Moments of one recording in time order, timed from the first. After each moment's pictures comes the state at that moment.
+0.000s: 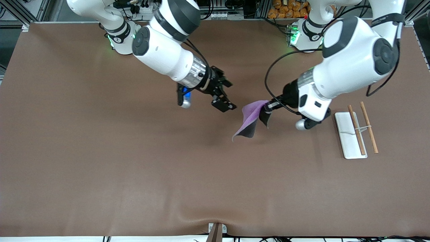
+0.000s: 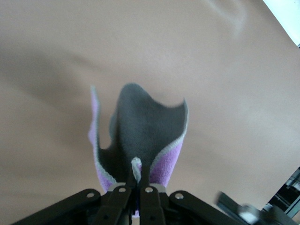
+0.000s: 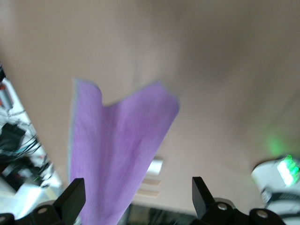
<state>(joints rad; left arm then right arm) -0.12 0.26 -0.29 -1.53 -0.42 1.87 -0.76 0.67 0.36 0.03 -1.47 0.54 2.19 1.80</state>
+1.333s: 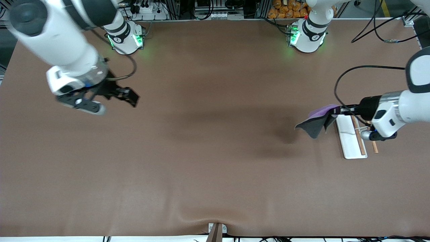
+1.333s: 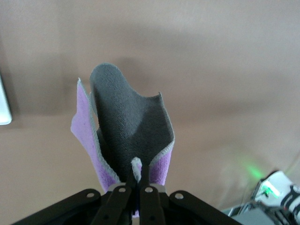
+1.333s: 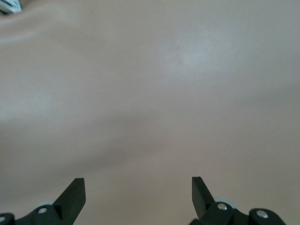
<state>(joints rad) 0.28 0.29 -0.28 -1.57 -0.33 1.52 -0.04 0.30 0.16 0.01 -1.46 0.03 1.61 0.53</state>
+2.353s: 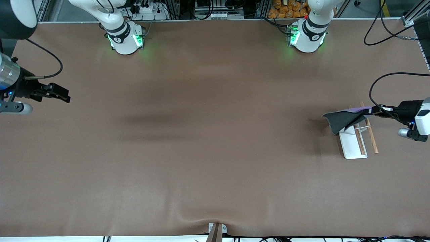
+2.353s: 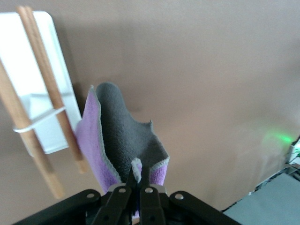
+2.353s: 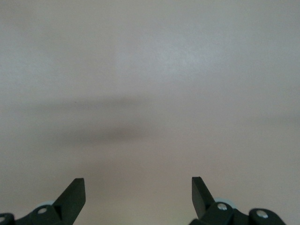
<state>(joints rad) 0.53 0.41 -0.28 -1.56 -0.25 1.51 0.43 0.00 0.01 0.01 -1.66 -0.02 1.60 0.05</state>
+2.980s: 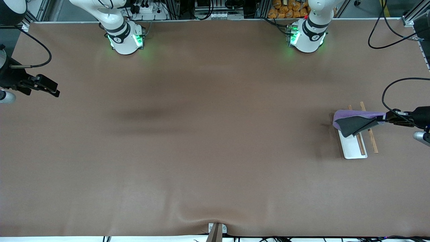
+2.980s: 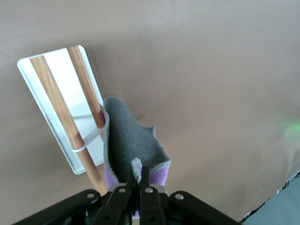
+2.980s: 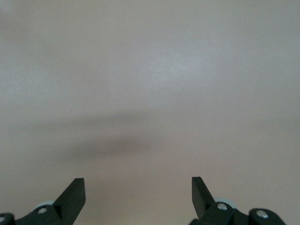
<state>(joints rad) 0.56 0.50 -0.28 -1.42 -0.20 1.51 0.57 -0.04 -0.04 0.01 -1.67 -0.02 1.63 0.05</state>
